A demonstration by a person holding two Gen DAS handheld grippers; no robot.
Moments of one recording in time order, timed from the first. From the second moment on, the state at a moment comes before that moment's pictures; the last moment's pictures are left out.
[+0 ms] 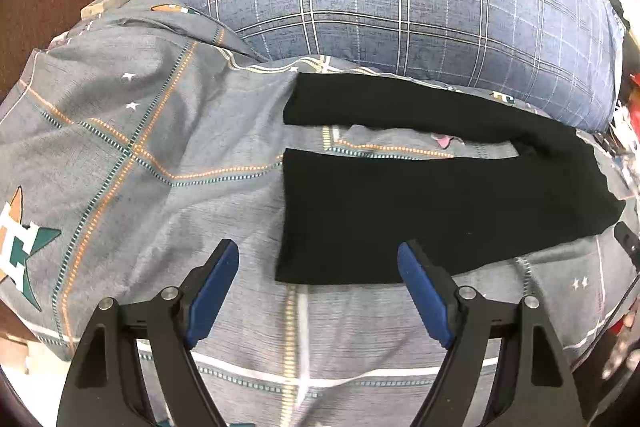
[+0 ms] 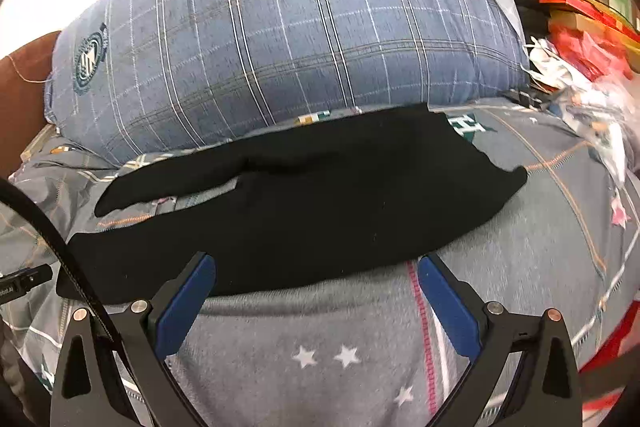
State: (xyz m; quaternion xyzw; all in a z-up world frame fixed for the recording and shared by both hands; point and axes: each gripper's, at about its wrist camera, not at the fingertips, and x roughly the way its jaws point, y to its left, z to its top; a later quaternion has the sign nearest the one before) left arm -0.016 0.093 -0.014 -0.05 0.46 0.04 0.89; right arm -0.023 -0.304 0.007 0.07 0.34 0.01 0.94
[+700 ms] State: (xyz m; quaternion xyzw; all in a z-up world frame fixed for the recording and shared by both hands) left arm -0.030 0.088 -0.012 -0.03 0.45 0.05 0.89; right arm -0.006 -0.277 0.017 0.06 0.36 0.04 0.93
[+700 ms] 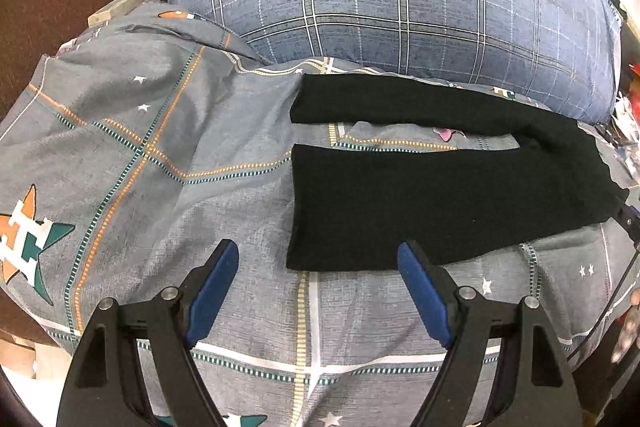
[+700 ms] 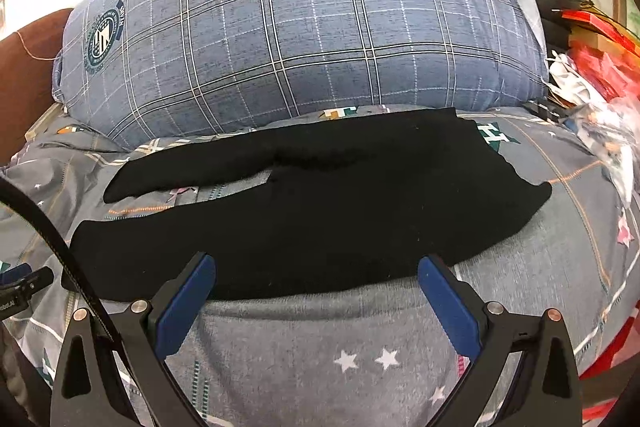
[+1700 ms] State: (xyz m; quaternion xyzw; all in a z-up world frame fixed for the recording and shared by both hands) left arm 0.197 0.136 -0.046 -0.12 0.53 0.00 0.84; right arm 0.214 -0.393 0.035 0.03 0.44 0.09 0.89
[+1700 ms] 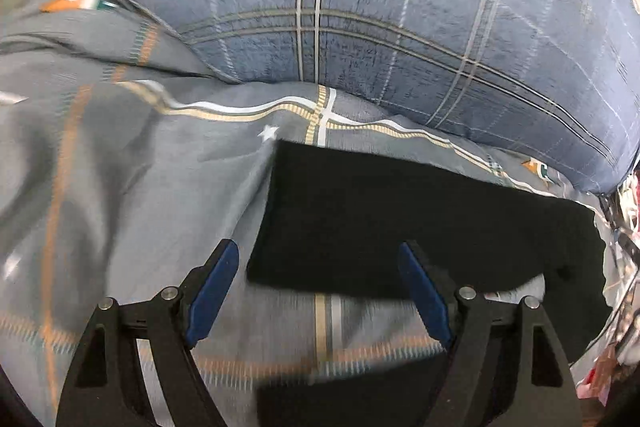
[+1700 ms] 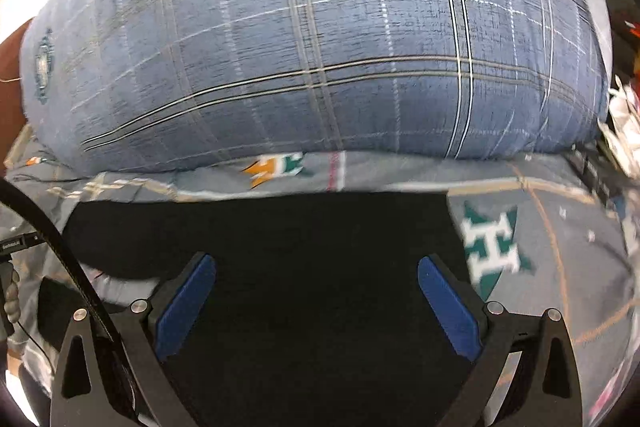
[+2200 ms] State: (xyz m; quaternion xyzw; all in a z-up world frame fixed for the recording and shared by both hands) left arm 0.265 0.119 -0.086 -0.05 0.54 -0.06 0.84; right arm 0.326 -0.321 -0.040 -0.12 0.55 0.20 0.80
